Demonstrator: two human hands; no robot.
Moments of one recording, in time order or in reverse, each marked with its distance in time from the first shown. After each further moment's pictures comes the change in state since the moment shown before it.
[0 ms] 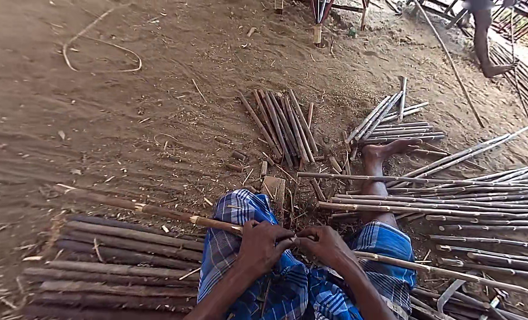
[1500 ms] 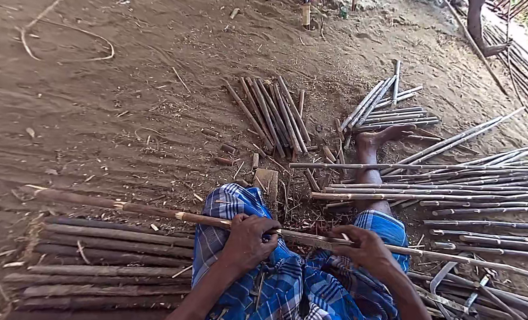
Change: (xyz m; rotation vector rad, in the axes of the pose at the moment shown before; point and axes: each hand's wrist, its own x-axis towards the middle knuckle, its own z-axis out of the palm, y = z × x) left_hand -0.005 -0.008 -0.006 0.023 0.096 0.078; right_hand -0.062 0.072 -0.042 0.310 0.125 -0.068
